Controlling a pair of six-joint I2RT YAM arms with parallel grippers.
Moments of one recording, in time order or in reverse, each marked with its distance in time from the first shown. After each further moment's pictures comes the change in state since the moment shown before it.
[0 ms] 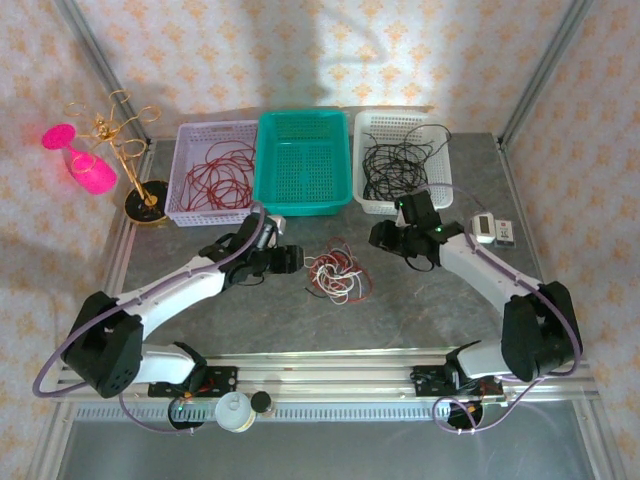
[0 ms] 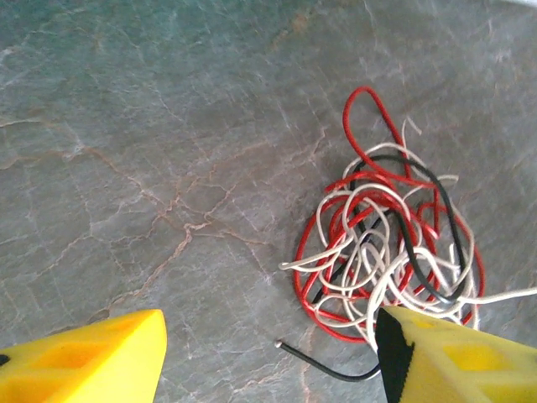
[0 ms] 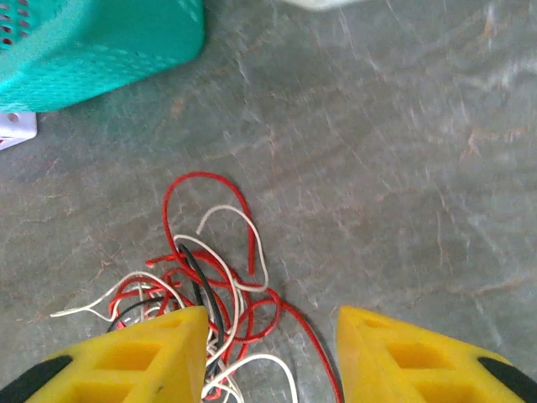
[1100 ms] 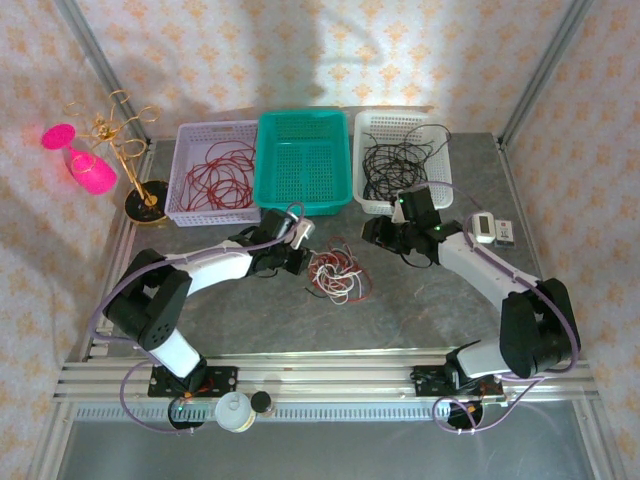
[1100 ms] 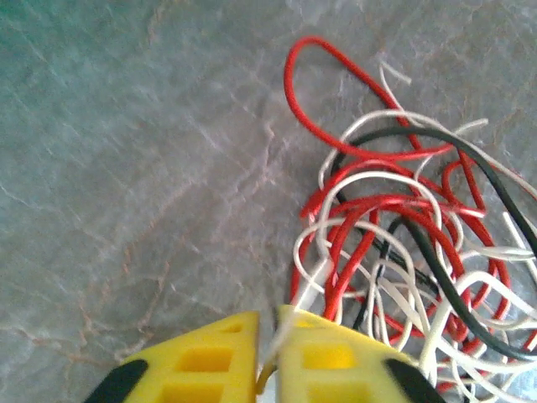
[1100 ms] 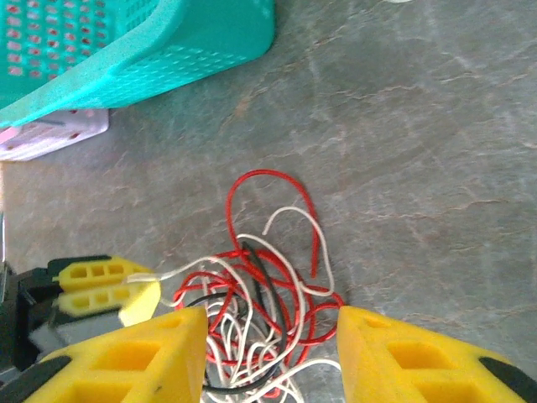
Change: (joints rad) left arm 0.000 0.286 0.078 0.185 0.106 0.323; right arm -0.002 0.021 0.016 0.074 -0.132 0.005
